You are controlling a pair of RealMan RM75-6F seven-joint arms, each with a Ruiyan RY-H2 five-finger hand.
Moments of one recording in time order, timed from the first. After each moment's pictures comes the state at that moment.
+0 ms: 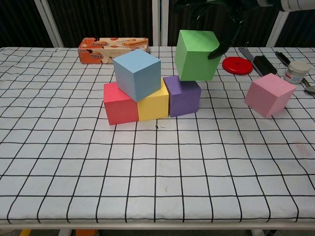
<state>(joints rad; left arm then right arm) -0.30 -1.24 -0.06 -1.10 1.46 1.35 -0.48 1.01 -1.17 0.25 -1.70 -0.98 0.63 -0.27</state>
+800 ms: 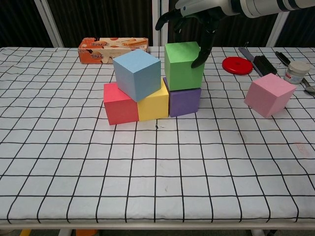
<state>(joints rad) -0.29 -1.25 -0.04 -1.10 1.51 1.35 -0.53 1.25 -1.23 0.13 -1.66 -0.67 0.62 -0.44</state>
